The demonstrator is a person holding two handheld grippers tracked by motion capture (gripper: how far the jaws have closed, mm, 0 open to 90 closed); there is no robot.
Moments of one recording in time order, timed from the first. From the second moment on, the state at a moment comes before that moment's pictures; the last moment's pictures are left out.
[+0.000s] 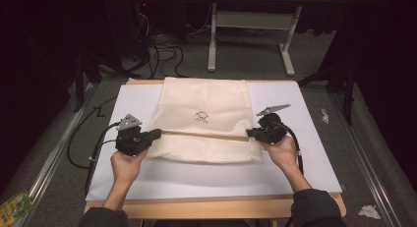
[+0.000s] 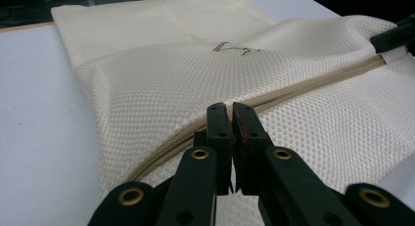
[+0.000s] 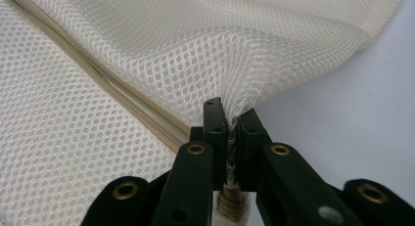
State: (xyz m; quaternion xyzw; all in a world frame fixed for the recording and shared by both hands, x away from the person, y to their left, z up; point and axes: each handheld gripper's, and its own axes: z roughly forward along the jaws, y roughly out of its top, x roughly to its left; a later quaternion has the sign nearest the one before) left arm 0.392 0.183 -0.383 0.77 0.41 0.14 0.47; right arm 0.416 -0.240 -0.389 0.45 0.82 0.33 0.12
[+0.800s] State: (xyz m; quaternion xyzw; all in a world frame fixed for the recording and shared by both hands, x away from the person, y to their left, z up) left arm 0.394 0.190 -0.380 0.77 0.42 0.14 0.46; right arm 0.416 -0.244 -0.394 0.45 0.82 0.33 0.12
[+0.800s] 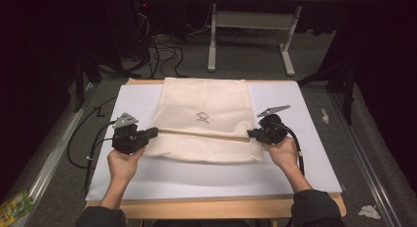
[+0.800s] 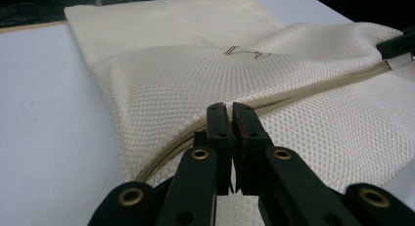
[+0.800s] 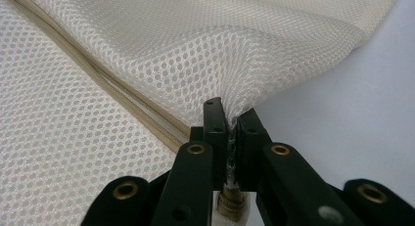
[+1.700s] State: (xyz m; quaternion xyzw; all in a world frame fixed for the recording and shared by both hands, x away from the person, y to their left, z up) left arm 0.395 0.197 -0.374 0.76 0.42 0.15 0.47; right arm 0.414 -0.265 -0.389 0.47 0.80 0.34 0.14
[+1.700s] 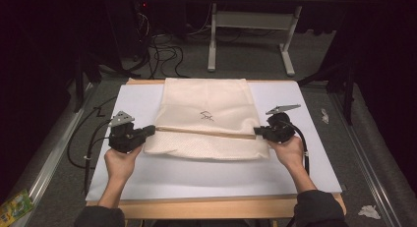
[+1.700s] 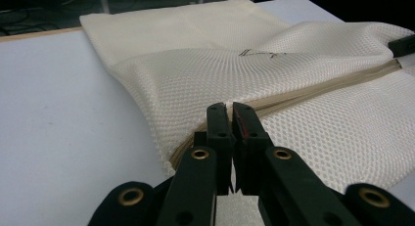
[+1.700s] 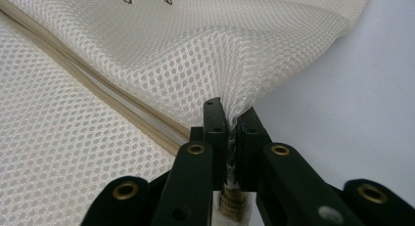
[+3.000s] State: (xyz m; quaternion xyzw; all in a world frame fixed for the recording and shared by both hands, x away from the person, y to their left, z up) left arm 0.389 0.199 -0.392 0.77 0.43 0.14 0.45; right arm 0.403 -0.286 -0.396 0.48 0.79 0.34 0.15
